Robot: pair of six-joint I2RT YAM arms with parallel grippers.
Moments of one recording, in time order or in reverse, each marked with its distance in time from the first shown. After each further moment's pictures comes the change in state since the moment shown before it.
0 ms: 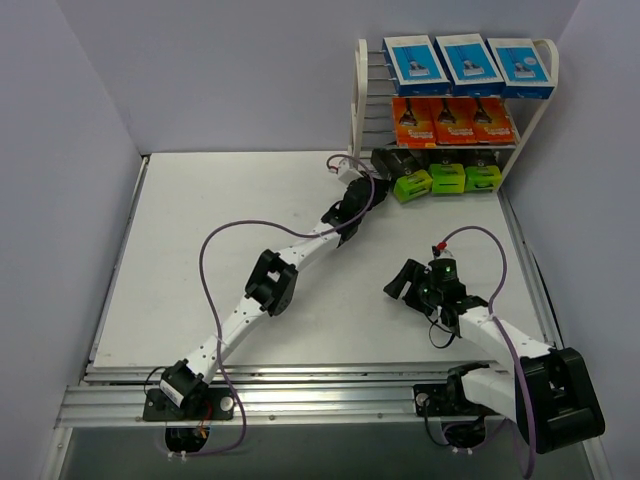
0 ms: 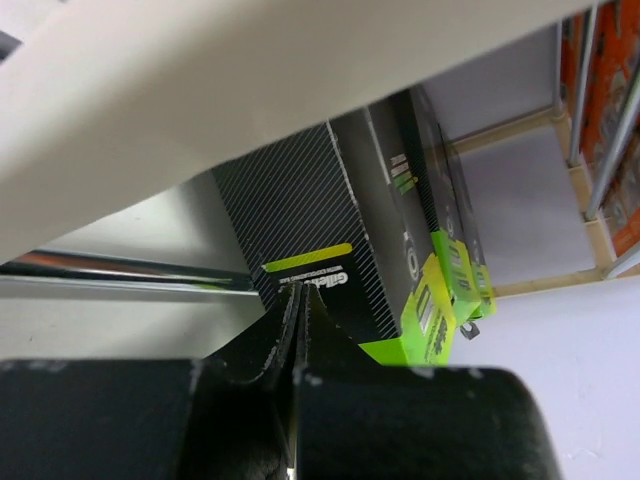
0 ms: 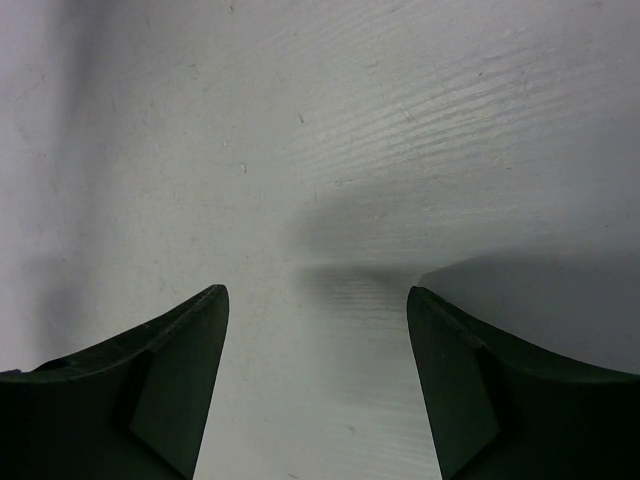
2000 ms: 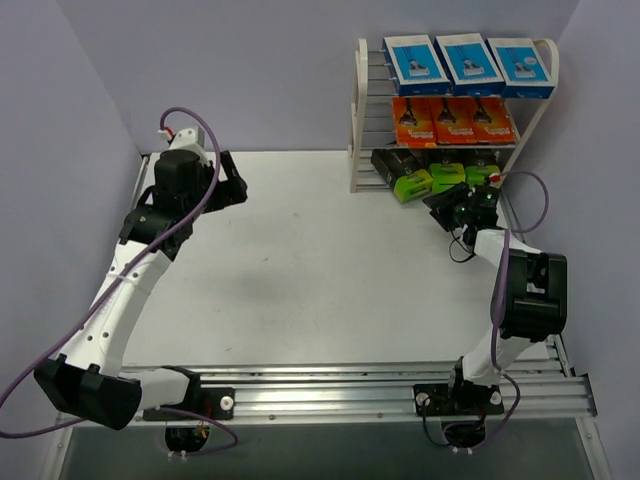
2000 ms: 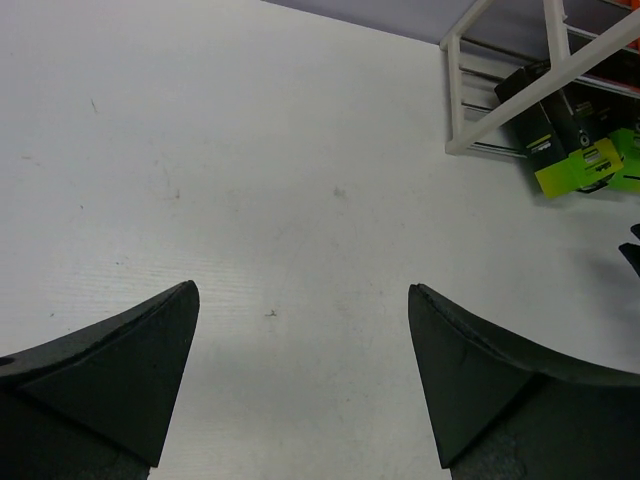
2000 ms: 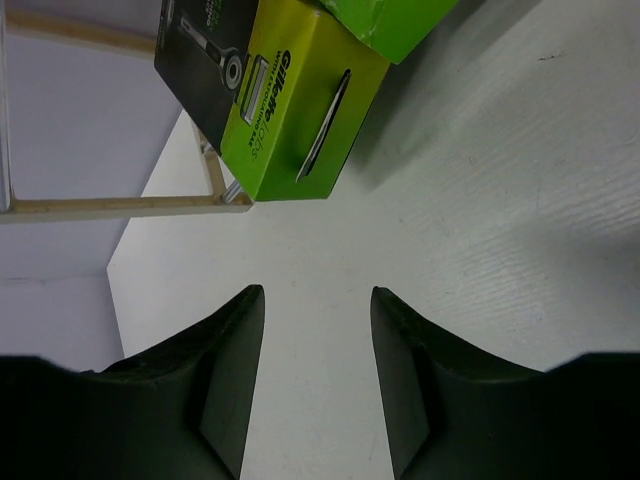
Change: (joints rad) left arm 0.423 -1.790 -1.369 -0.787 0.144 0.635; right arm -0.386 0.599 0.599 0.266 -0.175 0.176
